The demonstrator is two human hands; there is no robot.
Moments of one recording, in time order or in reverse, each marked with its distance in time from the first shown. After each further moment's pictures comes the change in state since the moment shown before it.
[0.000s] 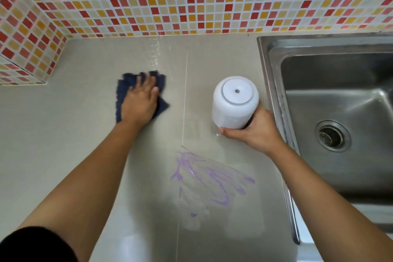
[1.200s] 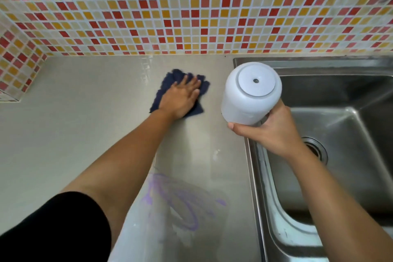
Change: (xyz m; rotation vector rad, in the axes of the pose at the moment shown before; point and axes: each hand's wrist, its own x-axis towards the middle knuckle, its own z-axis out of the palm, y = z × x) left_hand 0.065 0.133 0.040 -0.023 -0.143 0.335; right_hand 0.011 -0.018 -0.086 0.040 0.134 -0.153
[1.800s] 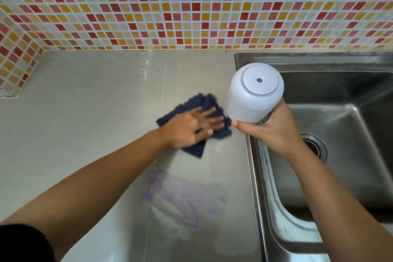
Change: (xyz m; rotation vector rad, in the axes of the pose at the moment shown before) left_hand -0.075 0.017 0.016 -0.036 -0.216 0.547; right_hand 0.002 0.014 0.002 0.006 0.006 0.054
